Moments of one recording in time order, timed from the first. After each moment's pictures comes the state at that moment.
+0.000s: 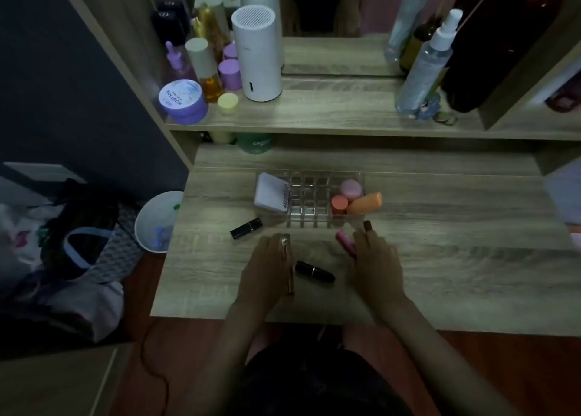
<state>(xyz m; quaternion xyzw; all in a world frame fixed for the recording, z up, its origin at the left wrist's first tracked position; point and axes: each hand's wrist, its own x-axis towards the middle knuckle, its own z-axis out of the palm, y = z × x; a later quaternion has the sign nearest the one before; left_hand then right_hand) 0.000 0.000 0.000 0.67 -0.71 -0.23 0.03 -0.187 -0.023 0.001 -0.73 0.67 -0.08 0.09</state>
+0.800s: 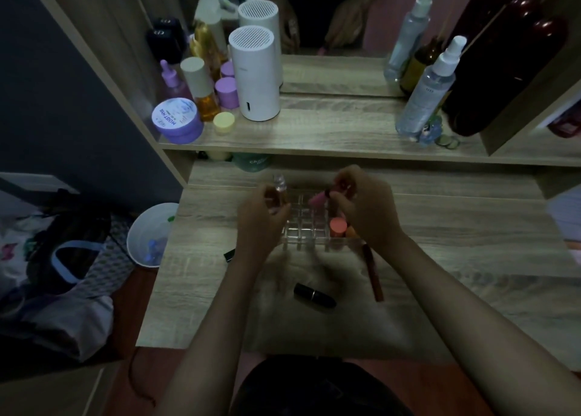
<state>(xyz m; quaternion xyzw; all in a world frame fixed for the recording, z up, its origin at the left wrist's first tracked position) 0.004 -0.096 0.057 0.68 -0.58 -0.22 0.39 -0.170 -0.132 0.076 -0.76 0.55 -0.29 0.19</state>
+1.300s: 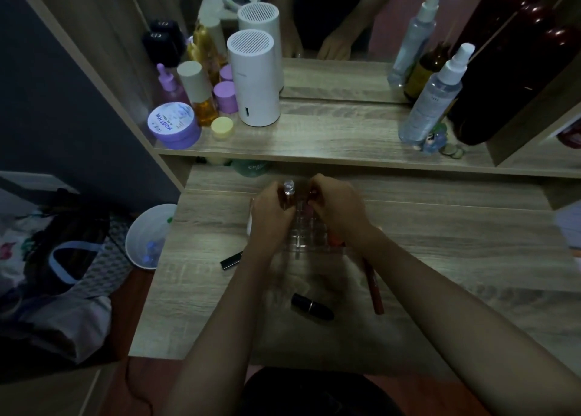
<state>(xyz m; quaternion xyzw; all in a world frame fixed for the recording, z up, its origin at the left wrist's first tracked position) -0.008 -0.139 0.029 0.72 -0.55 -0.26 0.35 -0.140 -0.171 0.033 -0.80 0.54 -0.20 0.16</state>
